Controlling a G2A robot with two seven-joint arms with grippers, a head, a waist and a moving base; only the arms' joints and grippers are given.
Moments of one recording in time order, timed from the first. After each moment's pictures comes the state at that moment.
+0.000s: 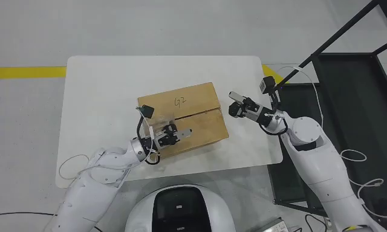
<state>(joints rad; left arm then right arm) 1.28 -1.15 -1.04 -1.65 0.11 -0.36 -0.59 -1.35 -0.97 1.42 -1.62 0.39 -0.13 0.77</state>
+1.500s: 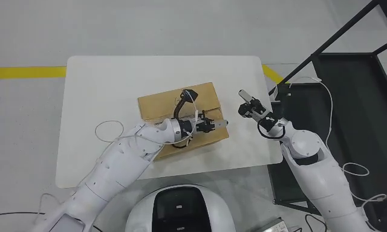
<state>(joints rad) 0.90 -1.31 -0.71 -1.39 0.13 -0.26 -0.58 -1.50 -0.98 1.47 -1.72 0.28 -0.10 0.47</state>
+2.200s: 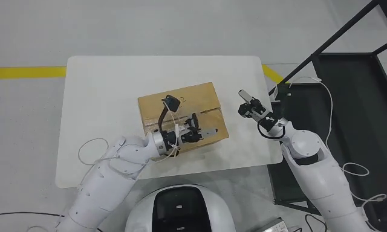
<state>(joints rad) 1.20 -1.22 -0.95 -1.70 0.20 -0.38 -0.56 -1.50 -0.98 1.47 -1.72 0.28 -0.10 0.47</state>
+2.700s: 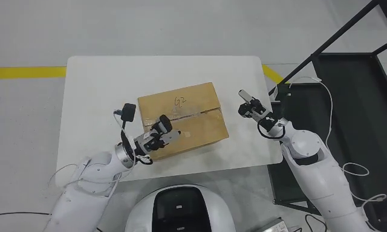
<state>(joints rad) 1.47 -1.15 -1.25 -1.82 0.11 -0.56 -0.52 -1.50 -0.98 1.47 -1.72 0.28 -0.10 0.47</state>
